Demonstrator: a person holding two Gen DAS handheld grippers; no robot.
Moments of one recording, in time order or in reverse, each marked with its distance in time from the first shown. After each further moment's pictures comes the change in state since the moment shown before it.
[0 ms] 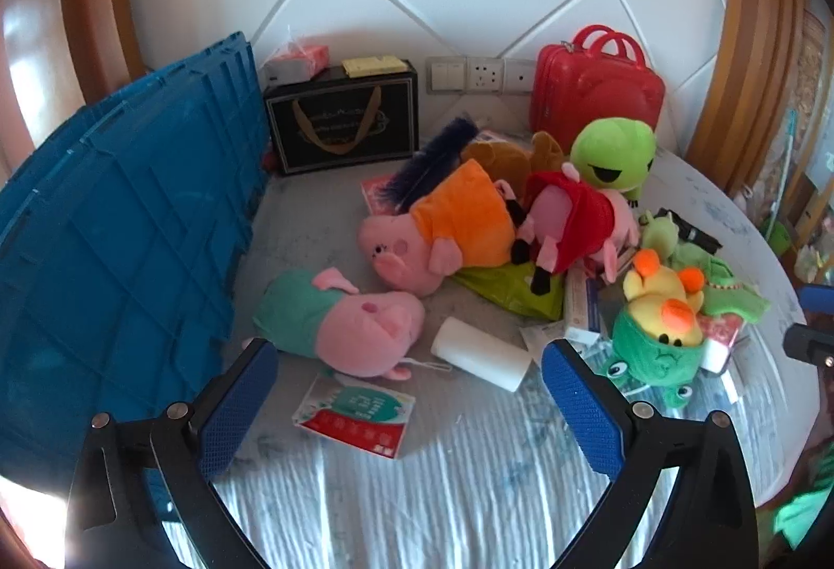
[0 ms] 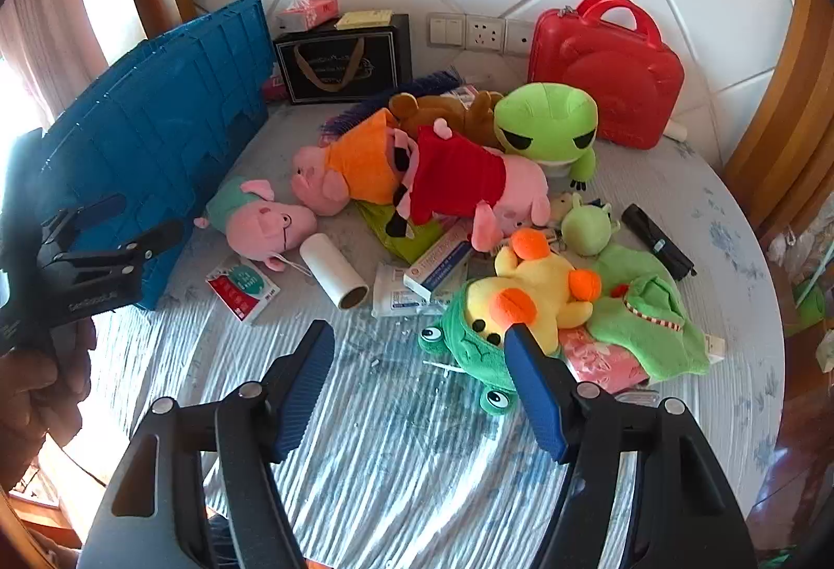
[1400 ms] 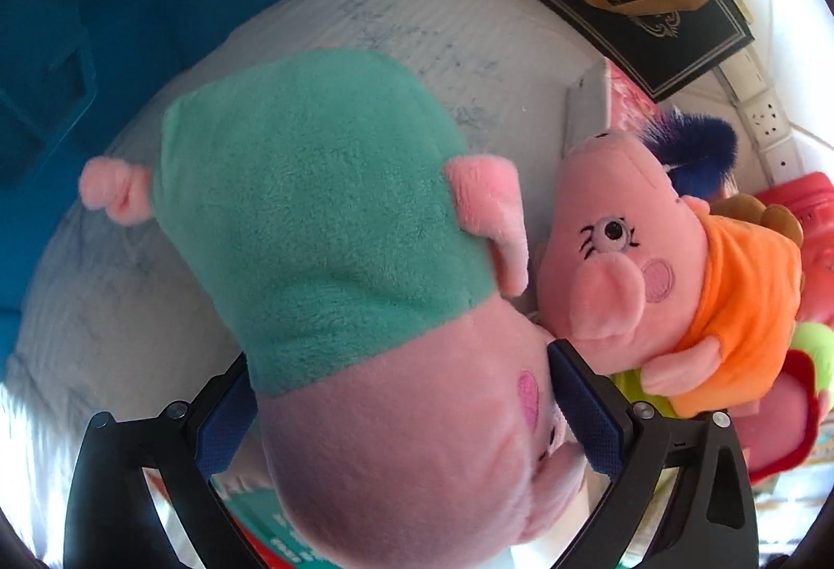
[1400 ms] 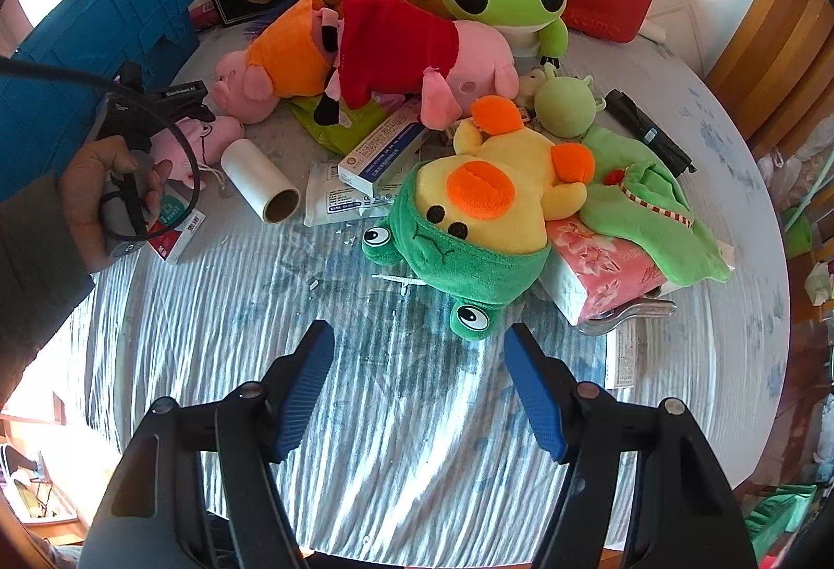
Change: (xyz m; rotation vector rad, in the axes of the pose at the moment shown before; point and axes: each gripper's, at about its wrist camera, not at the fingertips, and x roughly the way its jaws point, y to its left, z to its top) left arm 0.252 0.097 -0.016 -0.762 0.366 0.050; right arm 0.072 -0.023 -0.044 0.100 0.210 -0.089
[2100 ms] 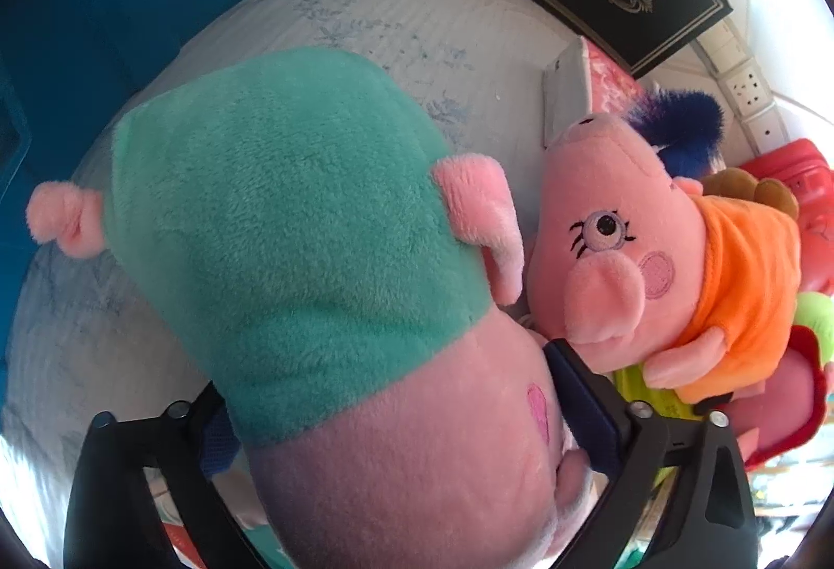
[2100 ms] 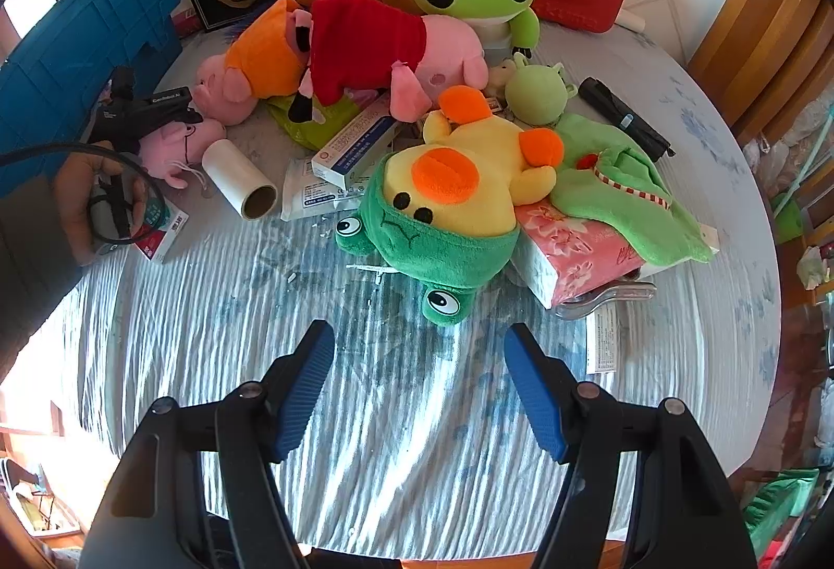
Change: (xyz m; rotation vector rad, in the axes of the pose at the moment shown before) left arm 0.008 -0.005 0.007 0.057 0.018 -0.049; right arm -0.005 -0.015 -0.009 0.040 0.004 -0.030
